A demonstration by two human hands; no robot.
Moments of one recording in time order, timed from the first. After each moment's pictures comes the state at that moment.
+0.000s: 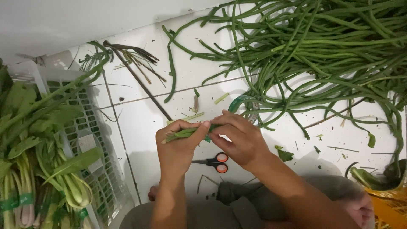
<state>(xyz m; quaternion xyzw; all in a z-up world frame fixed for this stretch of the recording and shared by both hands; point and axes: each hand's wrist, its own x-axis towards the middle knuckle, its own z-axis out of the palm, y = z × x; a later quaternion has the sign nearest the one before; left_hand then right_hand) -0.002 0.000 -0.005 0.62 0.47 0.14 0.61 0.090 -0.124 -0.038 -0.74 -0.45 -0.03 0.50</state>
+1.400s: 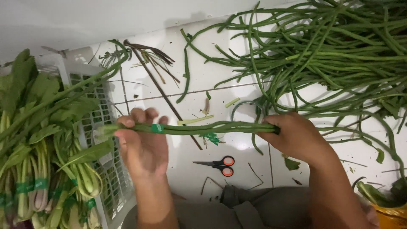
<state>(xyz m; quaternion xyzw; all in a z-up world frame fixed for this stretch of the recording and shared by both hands) -0.049 0.057 -0.013 0.40 0.27 0.40 0.78 0.169 -0.161 0.011 -0.85 -0.24 0.45 0.15</state>
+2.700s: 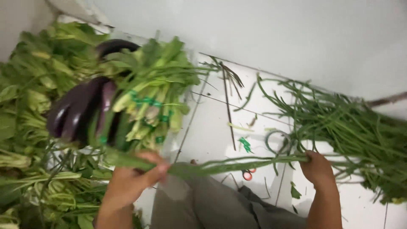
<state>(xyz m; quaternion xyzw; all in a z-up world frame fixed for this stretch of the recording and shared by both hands) -0.324 0.038 0.124 0.62 0.33 0.24 0.66 0.138 -0.218 -0.049 -0.94 -0.21 0.25 0.08</state>
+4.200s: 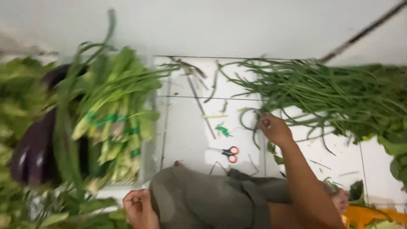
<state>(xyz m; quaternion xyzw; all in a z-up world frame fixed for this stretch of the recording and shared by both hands) -0.354 -0.065 -0.053 0.46 0.60 0.43 0.49 0.131 -0.199 -0.085 -0.91 -0.29 0.22 0.22</state>
